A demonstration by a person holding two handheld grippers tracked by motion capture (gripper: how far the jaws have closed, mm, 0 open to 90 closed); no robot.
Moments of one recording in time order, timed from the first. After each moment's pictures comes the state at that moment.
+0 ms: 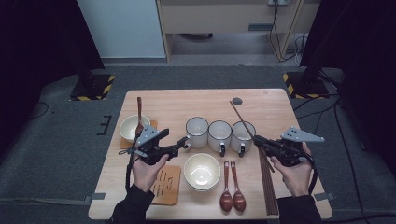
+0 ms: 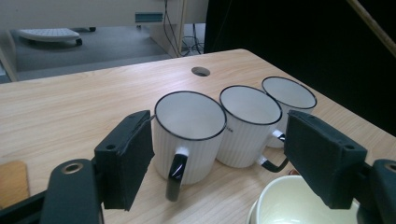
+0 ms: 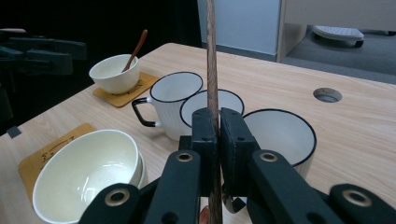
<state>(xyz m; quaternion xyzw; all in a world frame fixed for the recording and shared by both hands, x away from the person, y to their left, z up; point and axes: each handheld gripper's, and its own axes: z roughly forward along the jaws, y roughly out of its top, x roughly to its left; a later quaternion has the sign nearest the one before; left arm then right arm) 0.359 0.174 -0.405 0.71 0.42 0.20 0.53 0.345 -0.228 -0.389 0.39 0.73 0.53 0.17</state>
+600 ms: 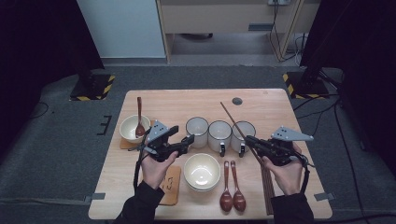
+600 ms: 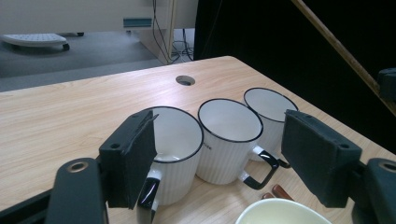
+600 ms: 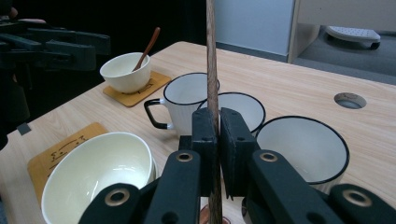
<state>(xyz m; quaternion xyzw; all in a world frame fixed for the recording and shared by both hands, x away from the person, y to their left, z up) 0.365 0.150 -0.400 0.71 0.41 0.19 0.54 0.350 -0.208 -0.392 0.37 0.74 0.53 0.16</state>
